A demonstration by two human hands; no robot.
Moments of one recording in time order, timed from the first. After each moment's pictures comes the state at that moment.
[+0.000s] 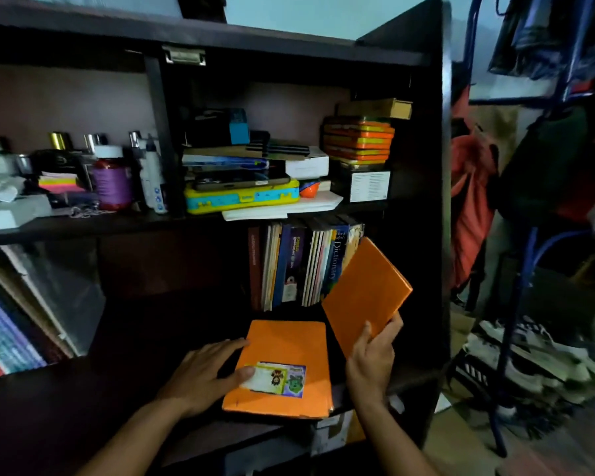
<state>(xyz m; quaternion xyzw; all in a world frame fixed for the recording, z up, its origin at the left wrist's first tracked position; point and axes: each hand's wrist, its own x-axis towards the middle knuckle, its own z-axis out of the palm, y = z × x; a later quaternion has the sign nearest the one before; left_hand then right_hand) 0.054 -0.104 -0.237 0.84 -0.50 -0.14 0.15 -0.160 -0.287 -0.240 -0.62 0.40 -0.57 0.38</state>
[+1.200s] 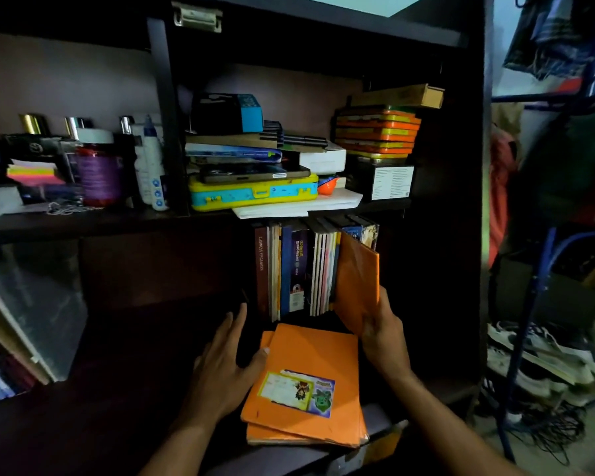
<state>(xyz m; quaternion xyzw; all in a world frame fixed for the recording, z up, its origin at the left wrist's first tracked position) 0.075 -0.151 -0.254 0.83 -0.43 -0.07 0.35 -0.124 -0.354 -0.238 -0.78 0.30 -0.46 0.29</state>
